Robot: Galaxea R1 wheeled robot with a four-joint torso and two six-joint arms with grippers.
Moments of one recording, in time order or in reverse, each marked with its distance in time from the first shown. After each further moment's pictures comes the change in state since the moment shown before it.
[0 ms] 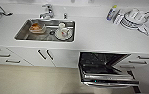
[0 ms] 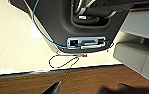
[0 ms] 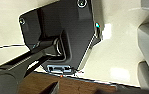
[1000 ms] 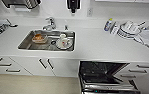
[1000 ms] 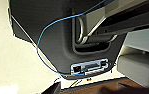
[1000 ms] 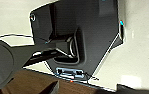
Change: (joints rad) left arm 0.013 -0.006 -0.001 0.011 0.004 0.015; right arm -0.159 0.279 -0.259 -0.064 0.064 -0.007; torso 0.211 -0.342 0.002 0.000
